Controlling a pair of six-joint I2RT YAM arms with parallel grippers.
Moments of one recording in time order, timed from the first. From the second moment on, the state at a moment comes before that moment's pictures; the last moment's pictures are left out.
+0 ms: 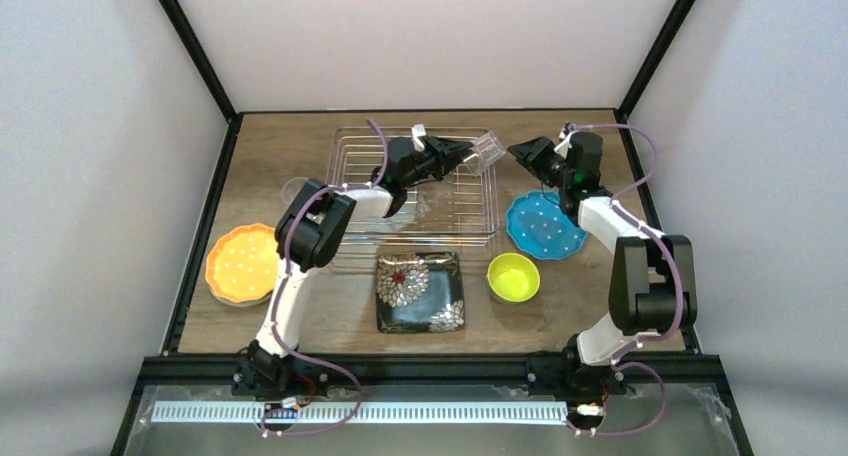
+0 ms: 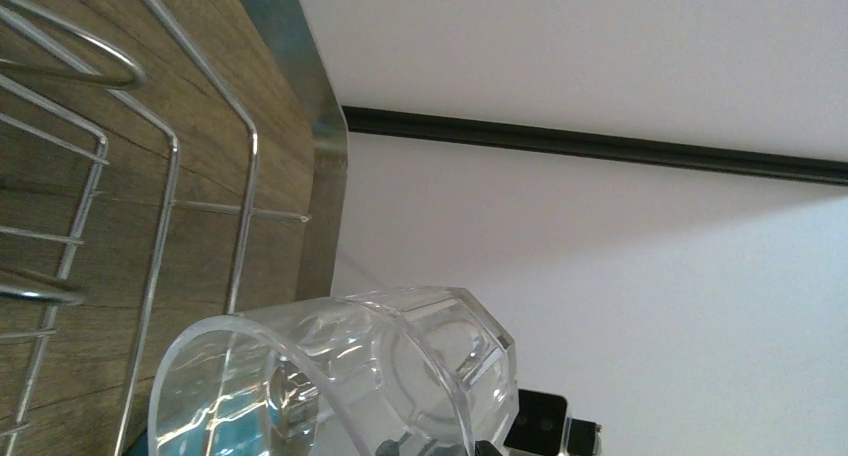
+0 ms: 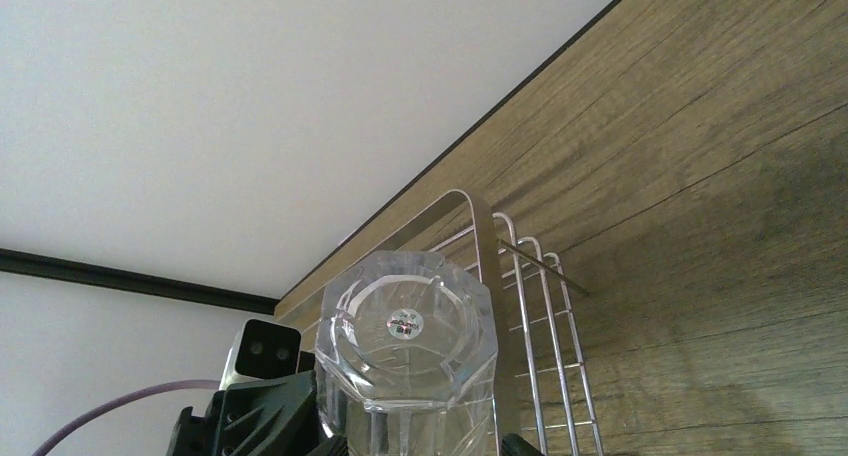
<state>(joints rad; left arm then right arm) -0.55 2.32 1.47 0.85 0.40 -1.66 0.03 1.57 0.91 0.31 -0.41 0.89</state>
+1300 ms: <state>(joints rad) -0.53 2.24 1.58 0.29 0.35 -1.38 0.03 1.66 0.94 0.34 -0.51 0.89</state>
